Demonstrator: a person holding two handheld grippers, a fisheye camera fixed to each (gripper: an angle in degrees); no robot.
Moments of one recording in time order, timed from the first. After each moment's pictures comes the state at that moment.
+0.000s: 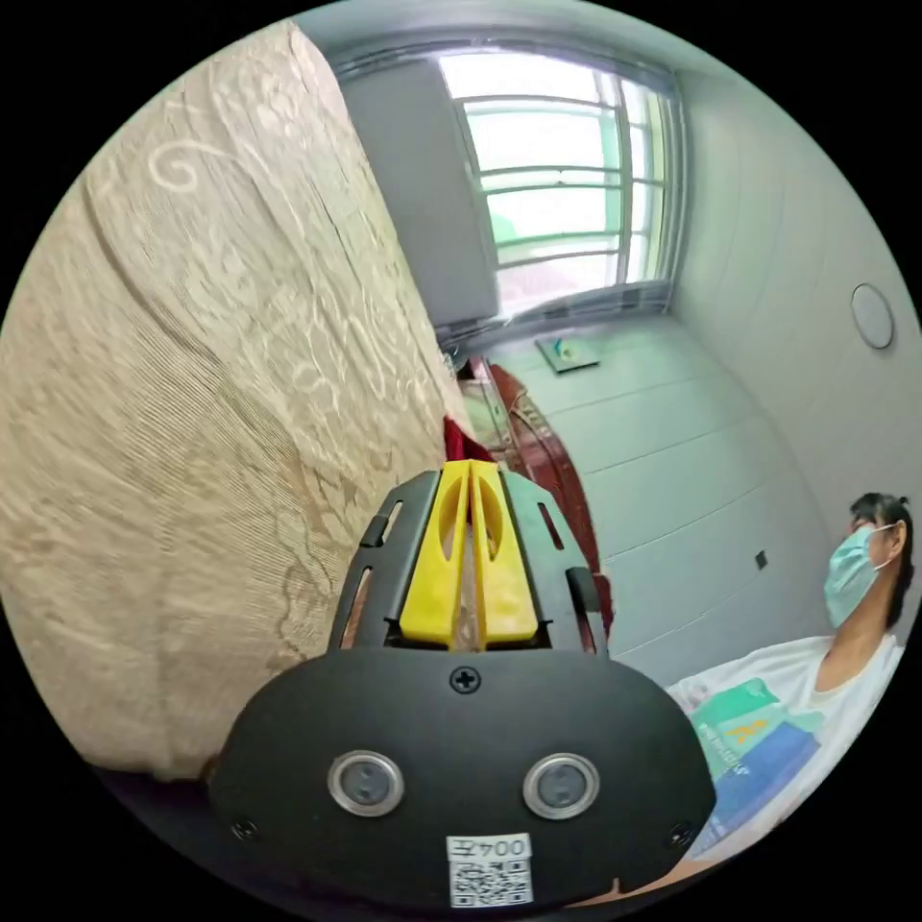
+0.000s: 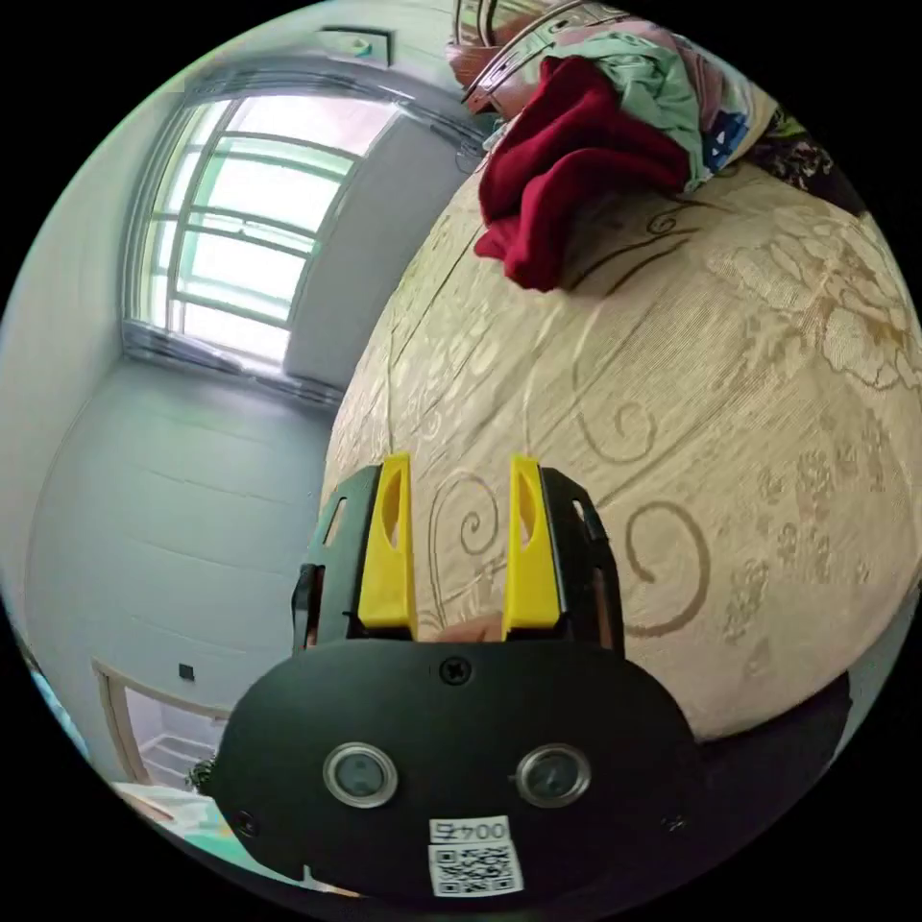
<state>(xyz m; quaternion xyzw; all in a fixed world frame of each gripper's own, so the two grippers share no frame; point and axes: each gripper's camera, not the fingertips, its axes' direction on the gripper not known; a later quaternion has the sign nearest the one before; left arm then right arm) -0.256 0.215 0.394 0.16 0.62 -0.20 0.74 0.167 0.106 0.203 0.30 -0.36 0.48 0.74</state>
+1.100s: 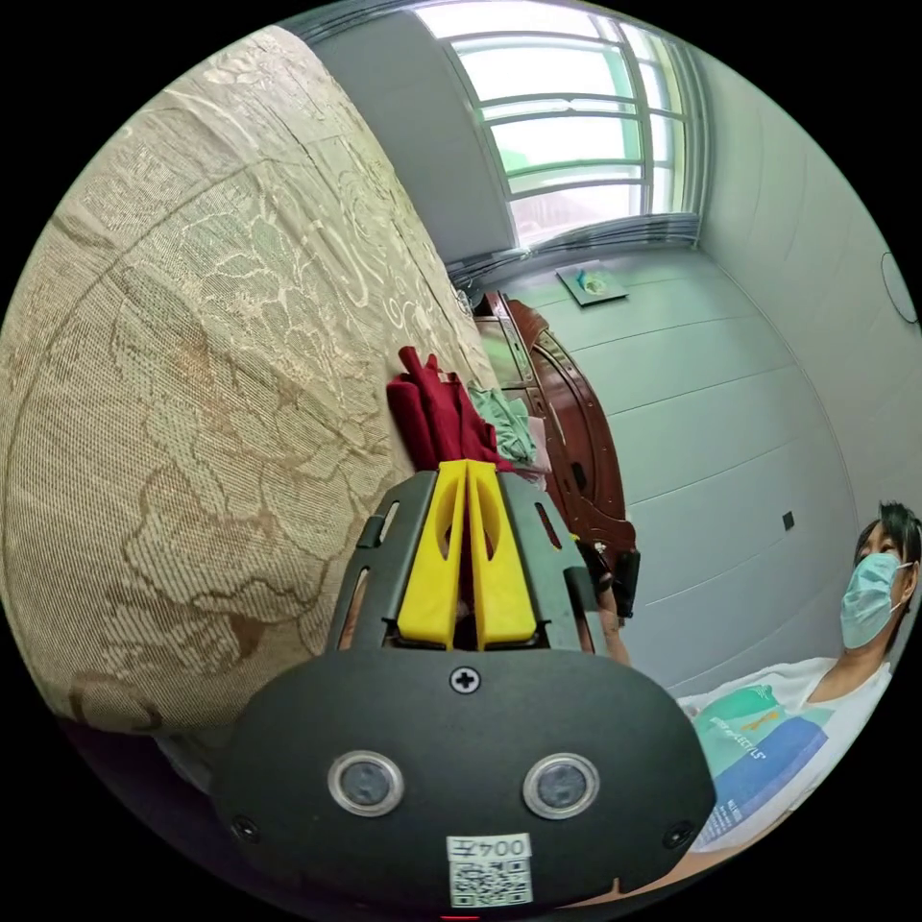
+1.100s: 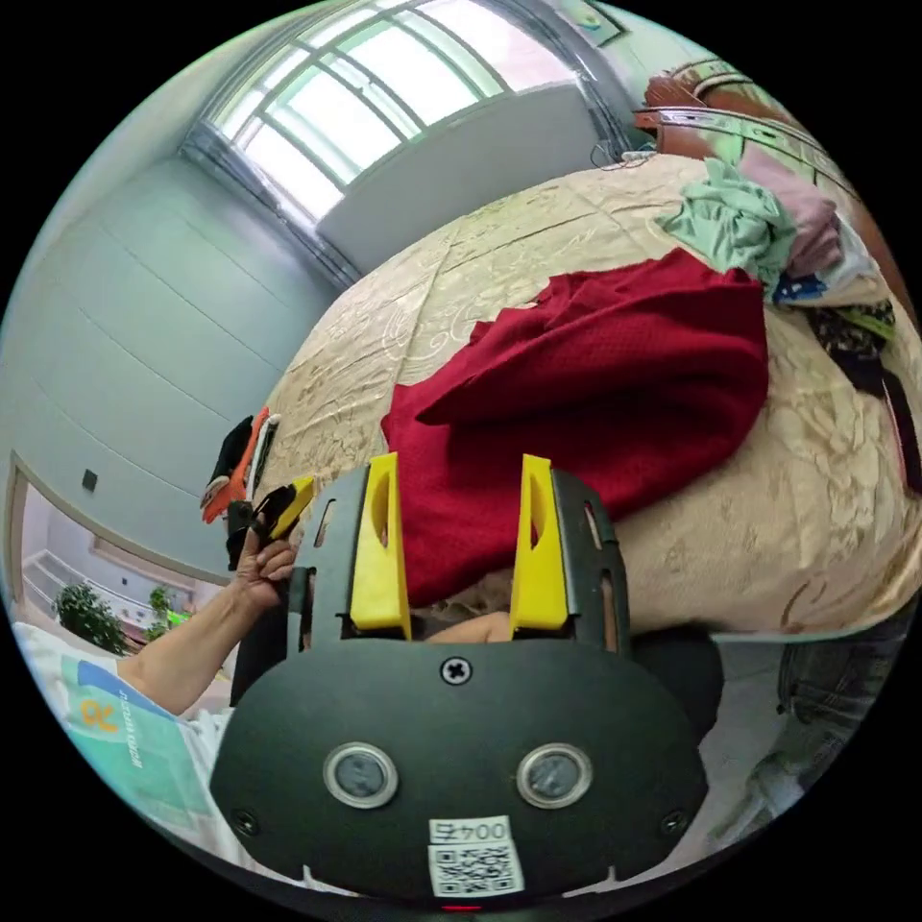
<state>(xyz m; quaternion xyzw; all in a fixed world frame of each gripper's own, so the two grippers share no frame) -0.116 0.238 0.458 0.11 0.63 -0.16 0.75 0.088 0.191 0.106 0.24 -0.20 0.24 0.92</state>
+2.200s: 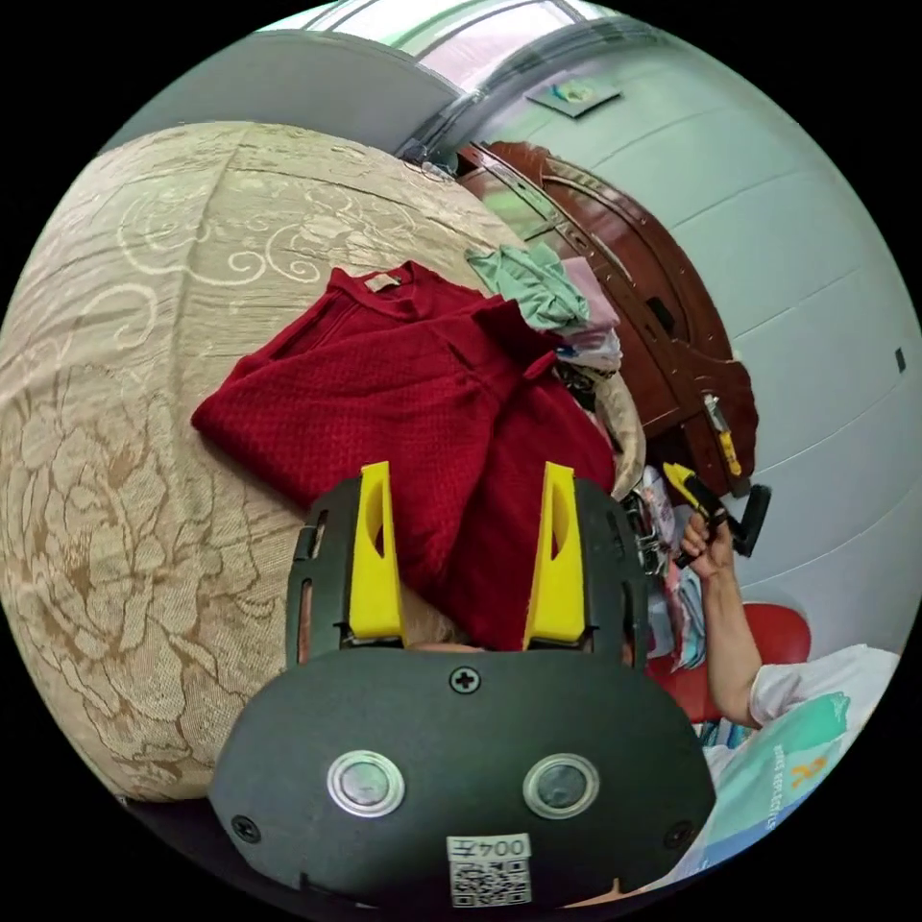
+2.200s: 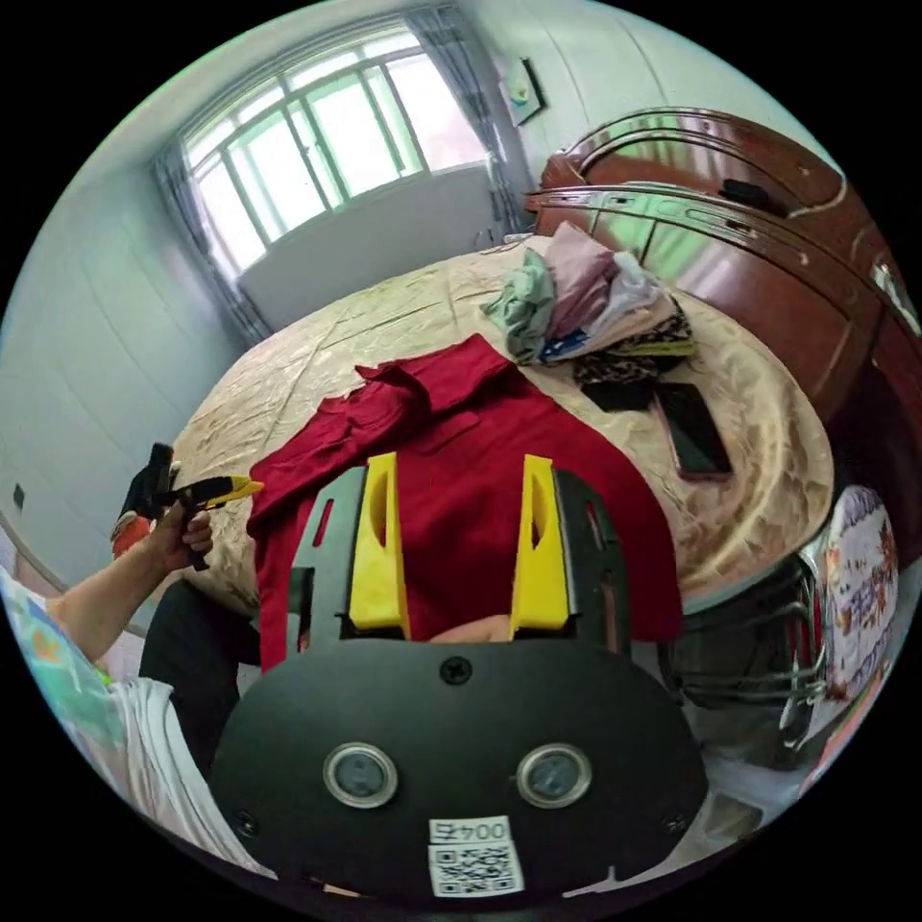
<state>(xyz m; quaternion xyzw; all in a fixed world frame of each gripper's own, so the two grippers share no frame) 0.148 0.142 0.417 0.02 0.43 0.11 0.89 0.193 0.390 0.101 0.27 -0.05 0.32 0.91</state>
